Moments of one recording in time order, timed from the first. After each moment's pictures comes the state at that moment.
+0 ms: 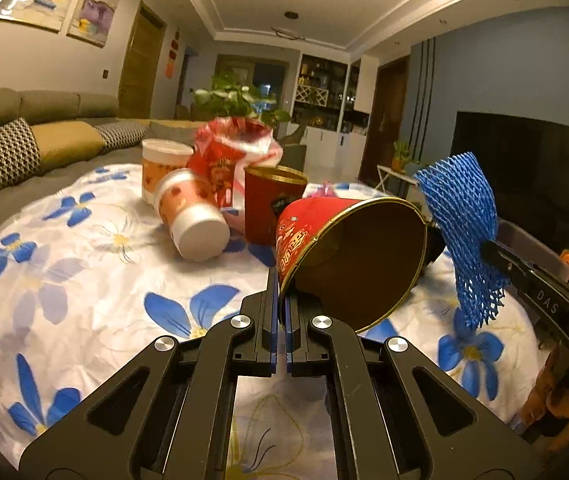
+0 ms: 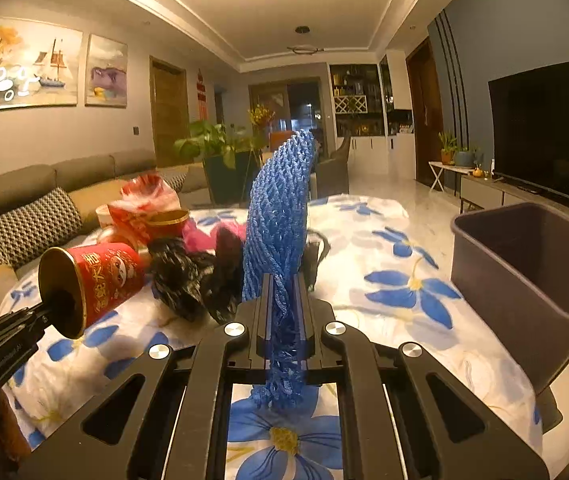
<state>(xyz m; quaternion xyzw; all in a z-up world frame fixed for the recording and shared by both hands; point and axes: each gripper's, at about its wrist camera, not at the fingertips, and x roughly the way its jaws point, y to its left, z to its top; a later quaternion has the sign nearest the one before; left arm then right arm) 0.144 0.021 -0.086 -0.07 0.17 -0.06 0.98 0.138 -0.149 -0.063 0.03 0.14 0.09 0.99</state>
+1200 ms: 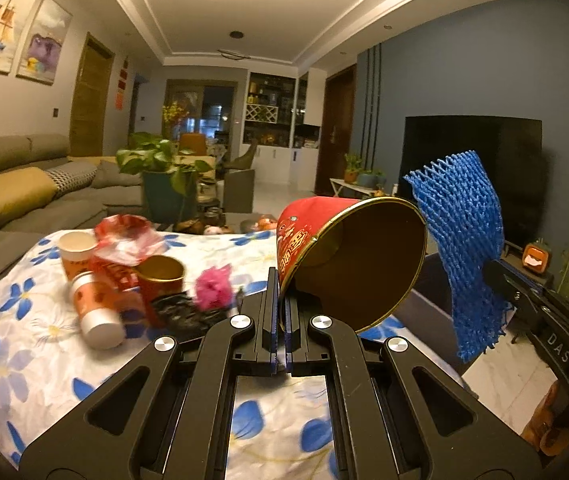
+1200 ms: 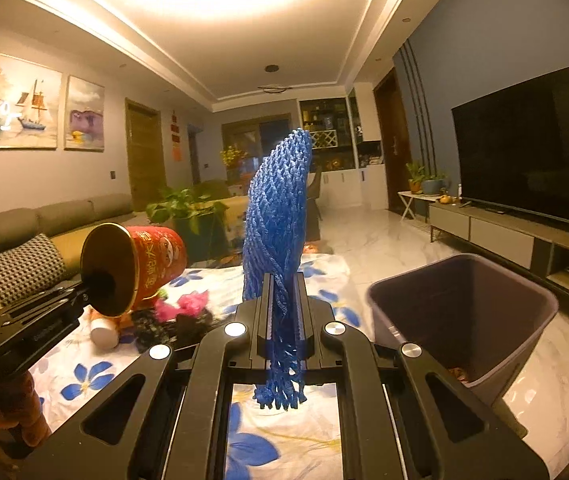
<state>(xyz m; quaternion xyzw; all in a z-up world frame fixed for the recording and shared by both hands) 0.159 -0.083 0.005 -0.03 0.14 -0.14 0.98 0.086 -0.220 0.009 0.06 0.08 0.03 0.99</state>
